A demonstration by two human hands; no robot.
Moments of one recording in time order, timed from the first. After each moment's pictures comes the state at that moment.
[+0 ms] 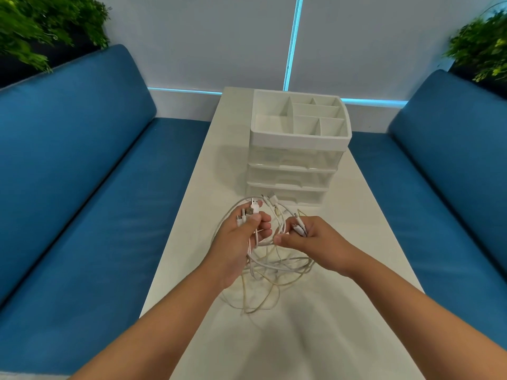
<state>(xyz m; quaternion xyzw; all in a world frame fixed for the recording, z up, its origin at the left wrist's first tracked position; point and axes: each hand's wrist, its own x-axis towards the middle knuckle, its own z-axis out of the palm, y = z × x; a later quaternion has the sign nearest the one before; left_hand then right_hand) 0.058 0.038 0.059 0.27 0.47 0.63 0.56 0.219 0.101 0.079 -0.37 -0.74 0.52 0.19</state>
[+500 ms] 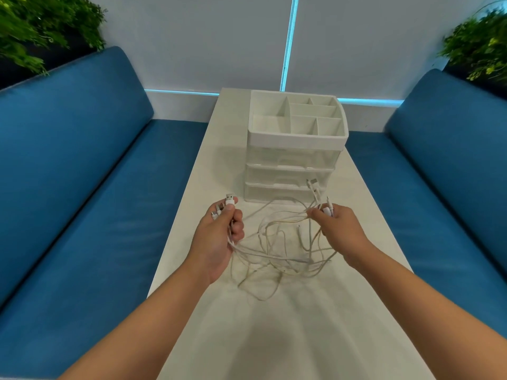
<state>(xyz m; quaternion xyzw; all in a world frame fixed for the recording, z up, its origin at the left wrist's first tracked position) 0.034 0.040 0.059 0.20 0.45 0.68 0.55 0.237 0.120 0.077 -0.58 -0.60 0.45 0.32</state>
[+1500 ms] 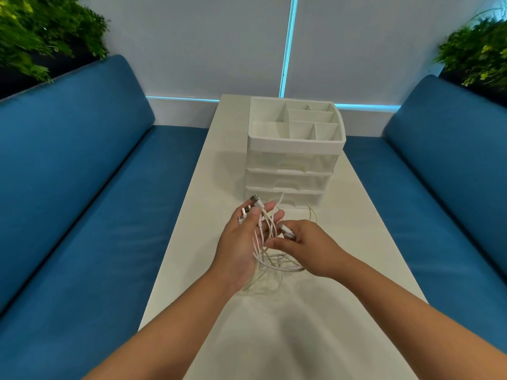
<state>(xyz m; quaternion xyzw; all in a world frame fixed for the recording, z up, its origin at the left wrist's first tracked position) 0.074 0.035 0.074 0.22 0.39 0.68 0.58 0.211 0.090 0.080 -0.40 -0.81 0.40 0.16</state>
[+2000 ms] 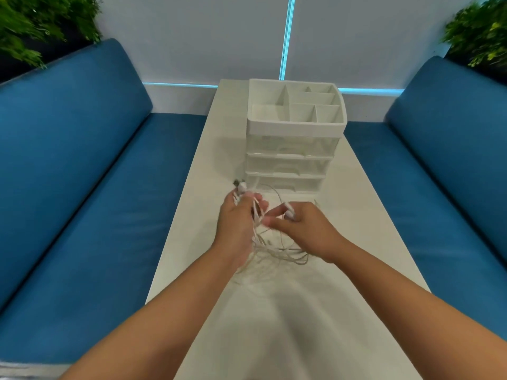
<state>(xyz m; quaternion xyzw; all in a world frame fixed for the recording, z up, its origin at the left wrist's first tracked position) 0.073 0.046 0.069 0.18 0.50 0.68 0.50 0.206 0.084 0.076 -0.44 -0.75 0.44 0.23</state>
